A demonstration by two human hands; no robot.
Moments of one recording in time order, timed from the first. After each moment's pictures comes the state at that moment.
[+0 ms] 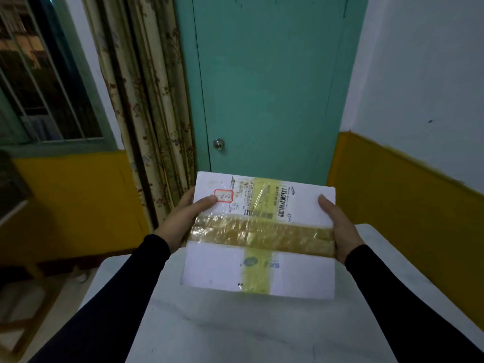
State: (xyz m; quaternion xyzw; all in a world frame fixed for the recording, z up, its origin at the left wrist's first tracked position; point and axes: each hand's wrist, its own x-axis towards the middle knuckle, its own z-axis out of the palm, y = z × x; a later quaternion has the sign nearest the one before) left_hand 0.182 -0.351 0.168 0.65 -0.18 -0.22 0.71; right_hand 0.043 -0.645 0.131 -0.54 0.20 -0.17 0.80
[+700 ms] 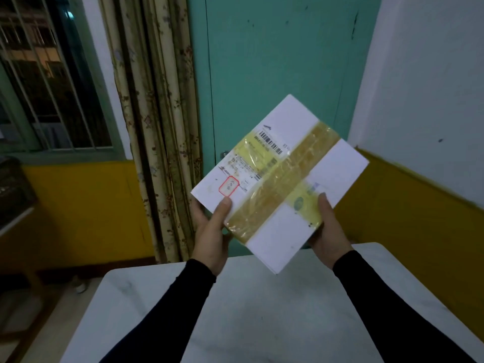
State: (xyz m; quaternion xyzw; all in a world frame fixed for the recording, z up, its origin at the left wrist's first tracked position) left_hand 0.160 -0.391 0.167 0.46 -0.13 -0.10 0.87; right_hand 0.086 -0.599 0.161 -0.54 0.14 -0.21 0.81
